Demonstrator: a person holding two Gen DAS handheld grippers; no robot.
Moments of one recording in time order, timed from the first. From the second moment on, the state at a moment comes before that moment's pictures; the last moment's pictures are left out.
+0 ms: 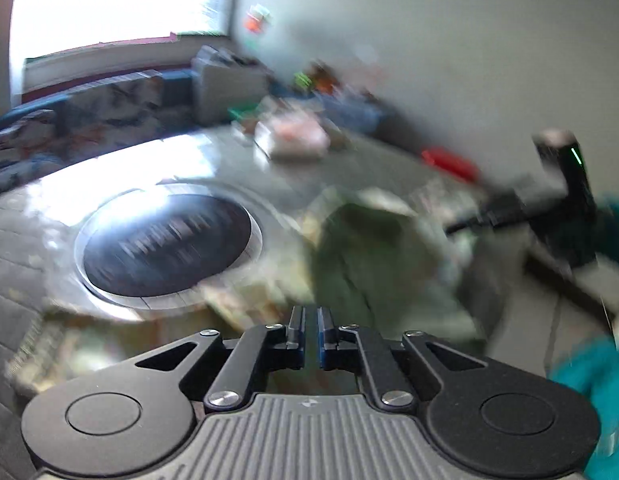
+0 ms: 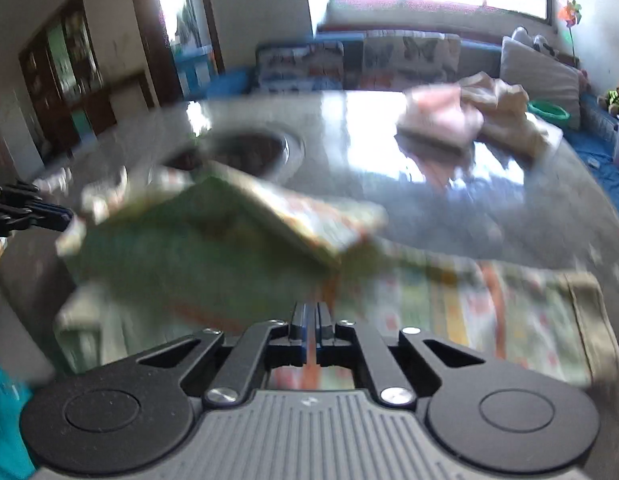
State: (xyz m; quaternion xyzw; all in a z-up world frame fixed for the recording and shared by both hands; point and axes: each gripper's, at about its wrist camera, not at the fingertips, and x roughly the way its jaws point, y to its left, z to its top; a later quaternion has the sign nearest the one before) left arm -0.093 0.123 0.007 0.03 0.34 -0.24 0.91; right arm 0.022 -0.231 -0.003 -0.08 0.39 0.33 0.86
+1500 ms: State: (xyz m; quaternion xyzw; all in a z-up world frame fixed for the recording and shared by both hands) left arm -0.004 0.152 0.036 -0.01 0.32 -0.15 0.93; right arm 0.156 -0.144 0.020 -0.13 0.40 0.32 0.85
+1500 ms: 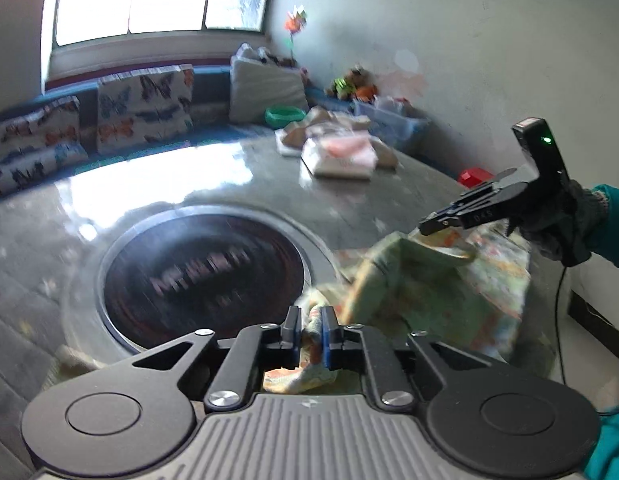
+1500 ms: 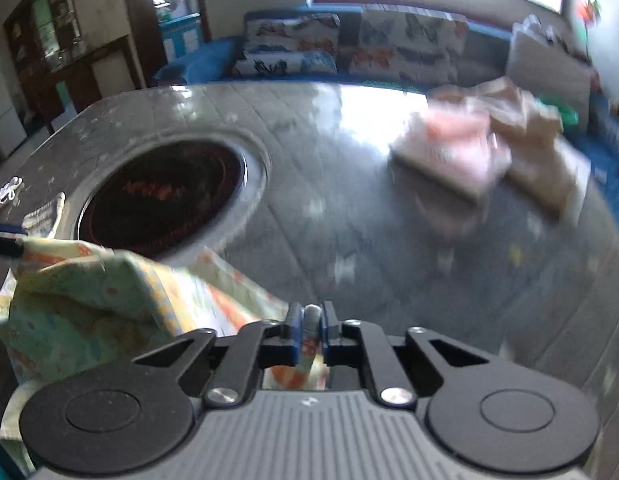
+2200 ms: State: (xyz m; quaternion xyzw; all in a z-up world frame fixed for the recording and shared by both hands) left arm 0.052 0.221 0.009 -0.05 0.32 0.04 0.95; right arm 0.166 -0.081 0.011 -0.17 0.37 0.33 0.85
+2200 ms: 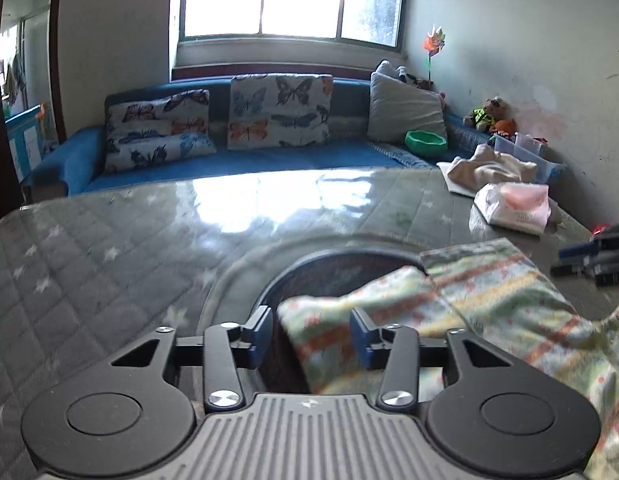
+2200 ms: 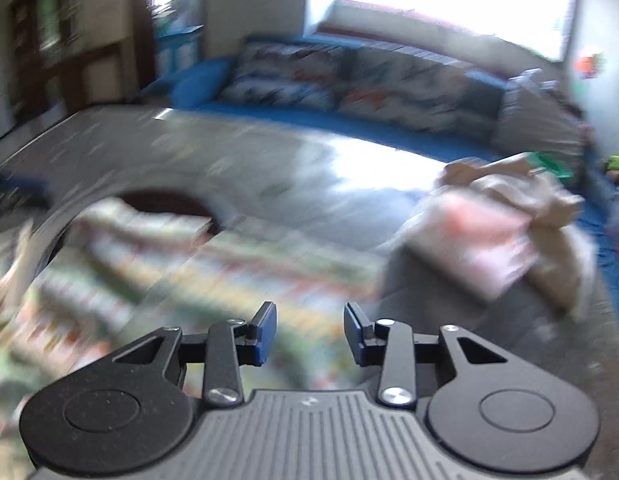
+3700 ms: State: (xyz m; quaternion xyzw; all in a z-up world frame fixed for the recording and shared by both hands) left arm -0.095 0.298 -0.031 -0.03 0.36 0.35 0.87; right arm -0.046 -0.003 -0.008 -0.25 0.33 0.54 0.73
